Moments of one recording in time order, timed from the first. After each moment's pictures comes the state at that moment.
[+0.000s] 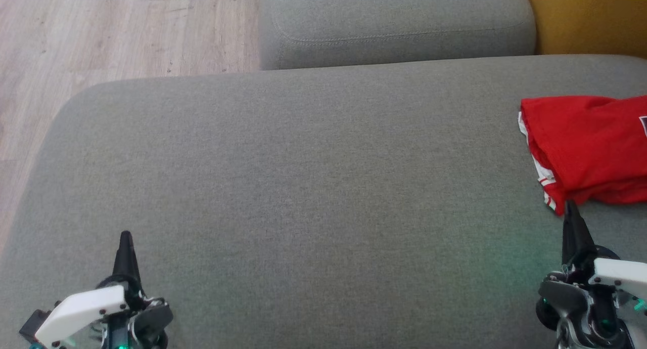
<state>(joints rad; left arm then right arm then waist) -0.06 0.06 0.04 0.27 -1.64 -0.12 0.08 -0.06 -0.04 -0.14 0.28 1.60 0.12 0.11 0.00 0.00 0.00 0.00</state>
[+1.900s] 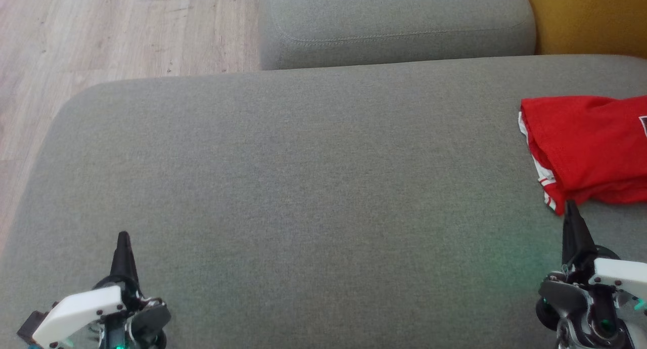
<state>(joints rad) -0.06 0.05 0.06 0.27 -1.63 -0.12 0.10 -0.06 -0.04 -0.14 0.28 1.60 0.12 0.11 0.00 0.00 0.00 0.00</state>
